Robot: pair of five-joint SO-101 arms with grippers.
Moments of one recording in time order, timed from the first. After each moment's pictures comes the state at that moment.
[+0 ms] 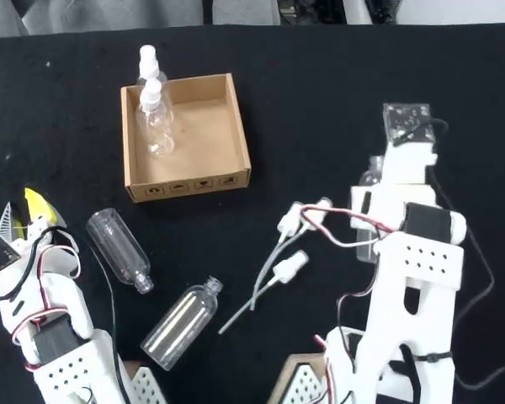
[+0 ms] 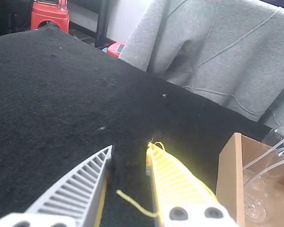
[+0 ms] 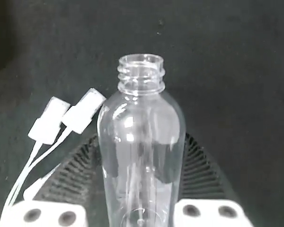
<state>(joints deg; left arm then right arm) -33.7 -103.9 96.0 25.5 11.8 14.6 -40.0 42.6 66.2 11.0</state>
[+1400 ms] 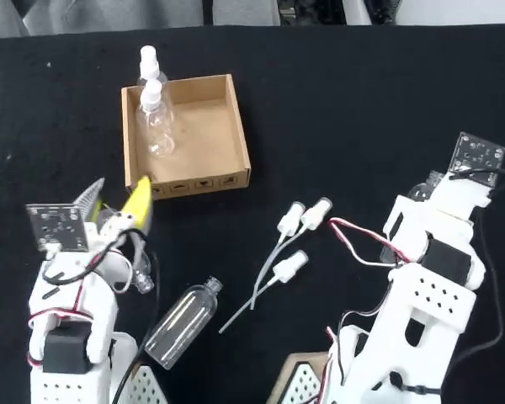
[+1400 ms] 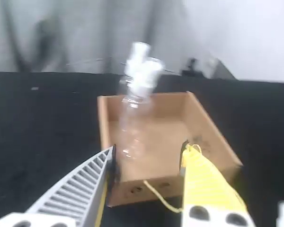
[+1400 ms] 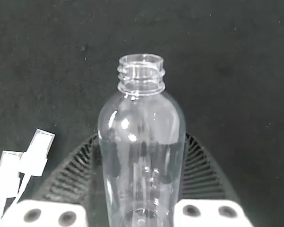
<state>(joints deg) -2.6 -104.0 77.8 46.2 2.1 28.0 -50.3 54.3 56.0 3.5</state>
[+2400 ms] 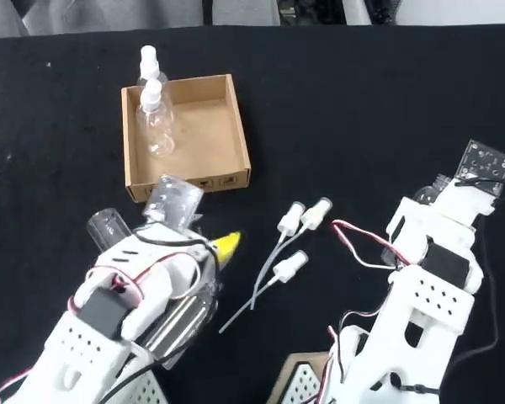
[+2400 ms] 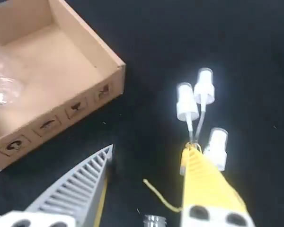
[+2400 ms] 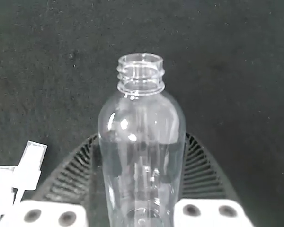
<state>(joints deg) 25.8 -74.4 68.4 49.5 0.7 29.9 -50.3 58.2 50.8 1.0</state>
